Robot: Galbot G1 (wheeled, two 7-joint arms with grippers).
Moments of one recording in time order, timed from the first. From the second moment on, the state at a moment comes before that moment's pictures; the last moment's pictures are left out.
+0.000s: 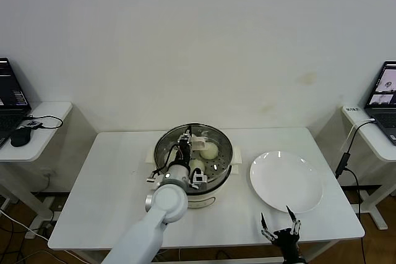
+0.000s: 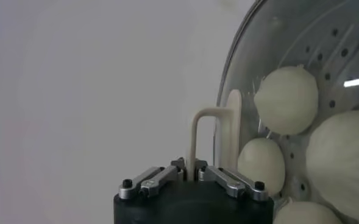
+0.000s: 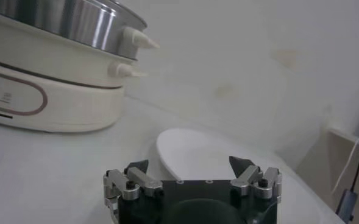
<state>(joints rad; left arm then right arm) 0.85 -1.34 0.05 -1.75 1.32 0.48 0.29 -1.61 1.55 0.71 1.71 -0.28 0.34 -0.12</state>
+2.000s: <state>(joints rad) 1.85 -1.36 -0.50 -2.05 -0.13 -0.22 -0.21 -1.78 1.40 0.61 1.90 0.01 0.21 -0.16</state>
